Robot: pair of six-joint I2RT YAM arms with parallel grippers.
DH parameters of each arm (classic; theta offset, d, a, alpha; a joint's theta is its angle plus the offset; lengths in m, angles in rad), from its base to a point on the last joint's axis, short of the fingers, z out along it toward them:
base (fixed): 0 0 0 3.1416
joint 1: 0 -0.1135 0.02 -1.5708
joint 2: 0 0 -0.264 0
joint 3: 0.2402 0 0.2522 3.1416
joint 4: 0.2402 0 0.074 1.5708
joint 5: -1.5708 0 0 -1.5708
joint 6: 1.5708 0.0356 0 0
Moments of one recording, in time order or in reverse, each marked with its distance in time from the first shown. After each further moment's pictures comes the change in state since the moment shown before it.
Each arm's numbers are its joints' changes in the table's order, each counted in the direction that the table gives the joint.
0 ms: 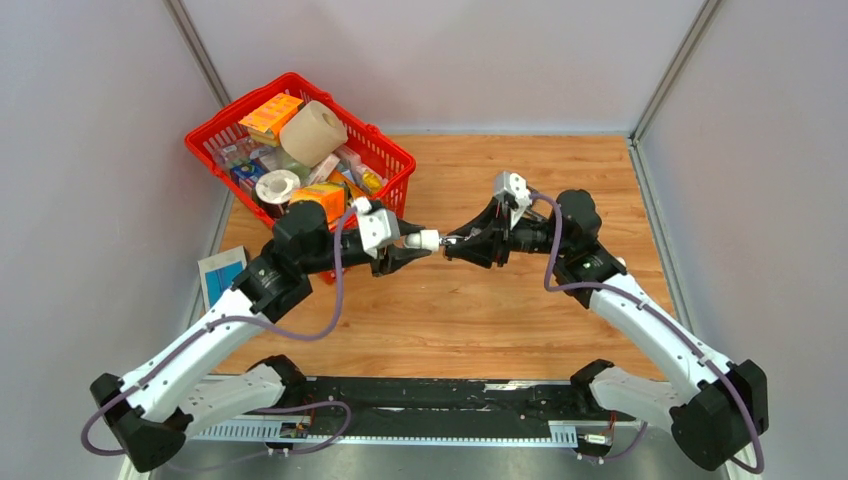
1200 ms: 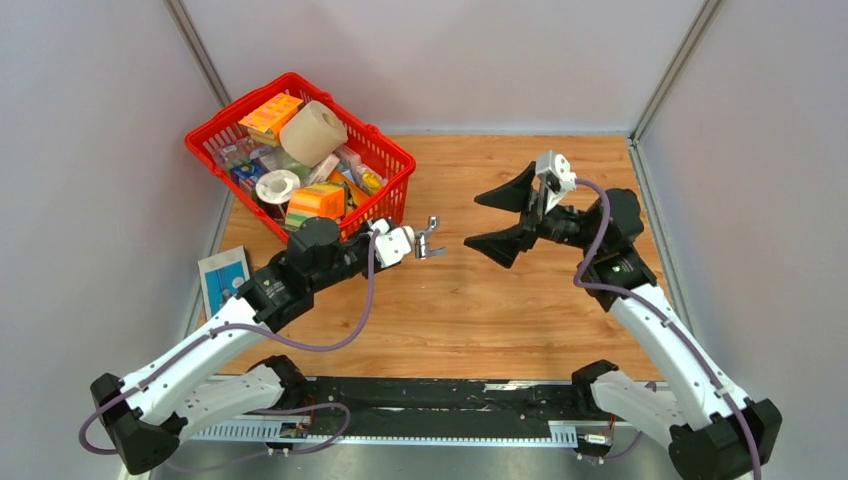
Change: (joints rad) left arm 0.101 0.071 -0.114 0.150 0.538 0.365; right arm 0.133 0.069 0.068 -0.018 0.012 0.216
